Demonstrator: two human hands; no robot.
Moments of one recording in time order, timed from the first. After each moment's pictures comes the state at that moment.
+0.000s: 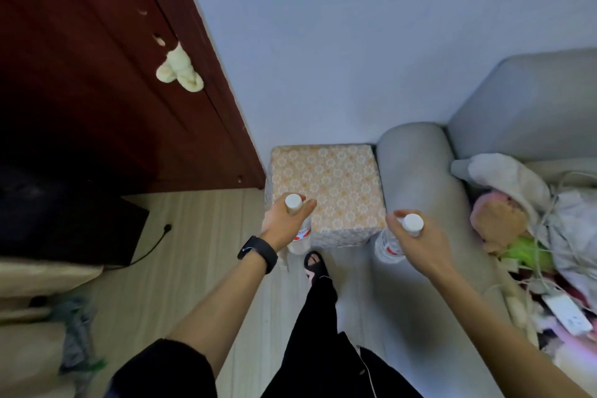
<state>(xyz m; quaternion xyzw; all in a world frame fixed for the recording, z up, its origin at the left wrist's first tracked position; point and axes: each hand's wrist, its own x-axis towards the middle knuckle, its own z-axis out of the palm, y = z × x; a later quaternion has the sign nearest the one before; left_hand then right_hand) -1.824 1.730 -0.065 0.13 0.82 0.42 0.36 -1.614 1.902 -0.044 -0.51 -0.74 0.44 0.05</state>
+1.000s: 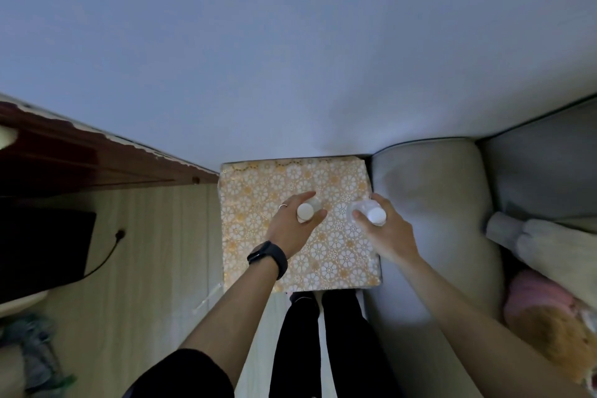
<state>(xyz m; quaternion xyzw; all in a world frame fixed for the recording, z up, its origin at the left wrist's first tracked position) -1.948 1.982 -0.271 0.16 0.83 0.31 0.42 -1.803 2.133 -0.250 -0.53 -0.69 0.48 -0.14</state>
